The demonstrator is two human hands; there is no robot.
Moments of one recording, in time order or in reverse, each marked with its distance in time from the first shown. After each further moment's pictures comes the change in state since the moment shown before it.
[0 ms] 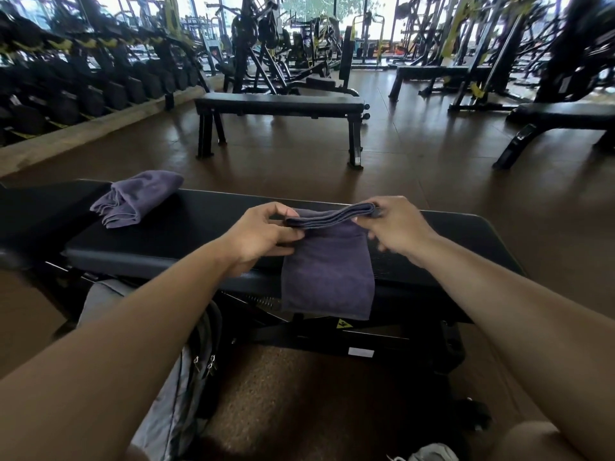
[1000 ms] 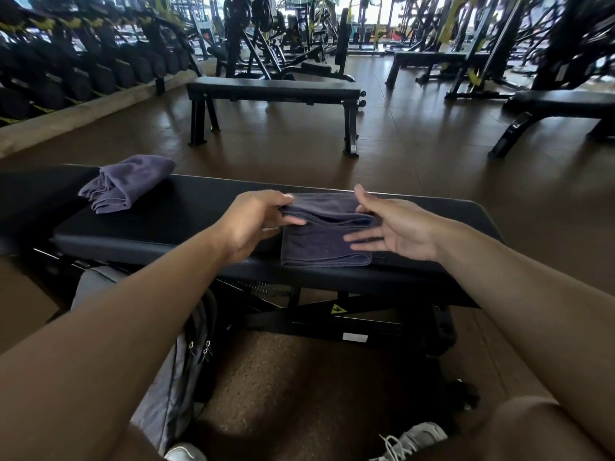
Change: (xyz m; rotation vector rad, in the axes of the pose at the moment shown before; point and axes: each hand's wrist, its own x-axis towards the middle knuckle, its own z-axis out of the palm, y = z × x) left_hand -0.010 0.009 0.007 -0.135 0.025 -0.009; right_hand -0.014 0.011 -0.010 0.648 -0.404 0.241
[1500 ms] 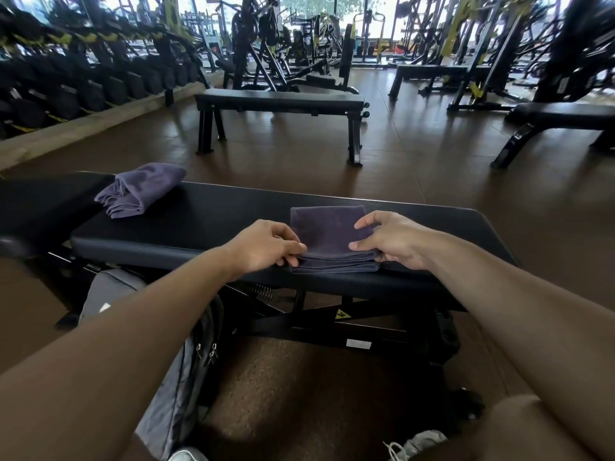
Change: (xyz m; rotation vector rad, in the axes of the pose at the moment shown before) left_hand -0.021 -0.013 -0.003 0.593 -0.055 -0.013; right_hand 0.017 0.015 0.006 -0.343 0.186 0.042
